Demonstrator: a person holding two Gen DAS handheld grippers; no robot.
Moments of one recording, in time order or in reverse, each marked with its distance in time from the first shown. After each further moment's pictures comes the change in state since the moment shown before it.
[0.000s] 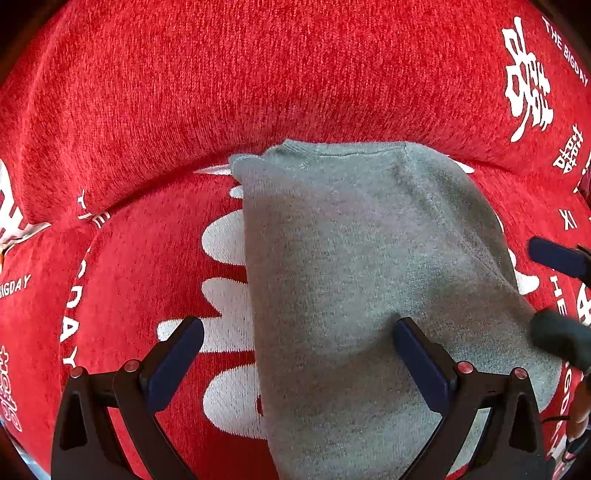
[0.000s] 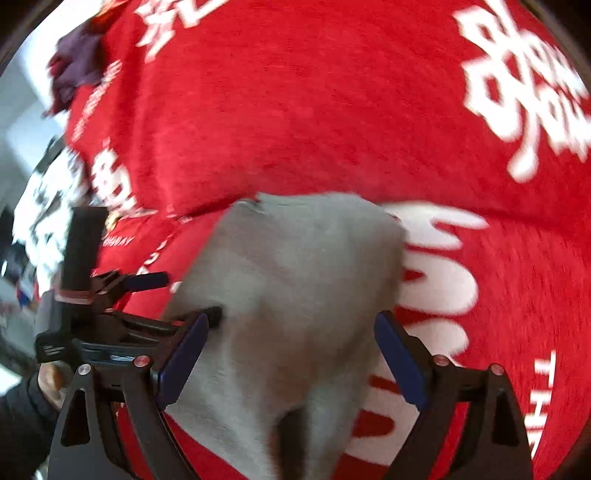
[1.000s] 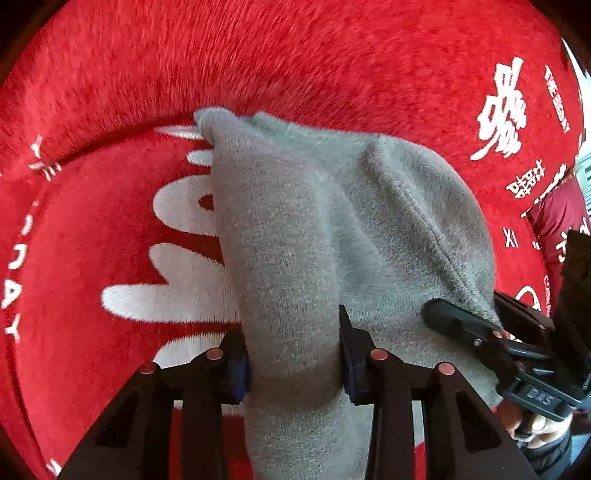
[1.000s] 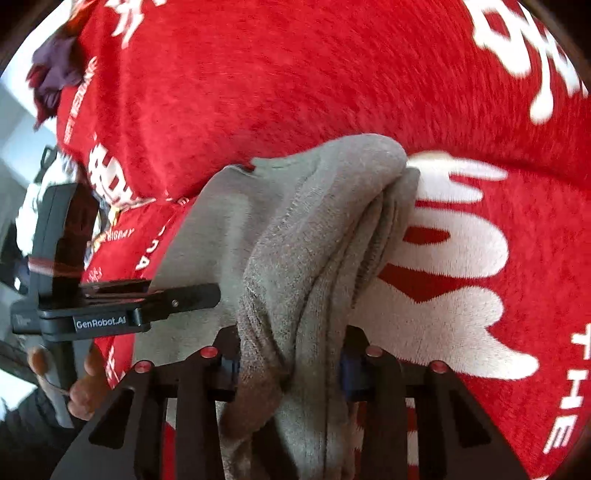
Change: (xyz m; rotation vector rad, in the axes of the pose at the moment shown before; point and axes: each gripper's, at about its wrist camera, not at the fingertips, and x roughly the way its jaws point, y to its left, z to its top) left arm -0.011 0.019 -0.002 -0.110 0.101 -0.284; right arm 0.016 -0.007 -0.019 0.116 0.063 0.020
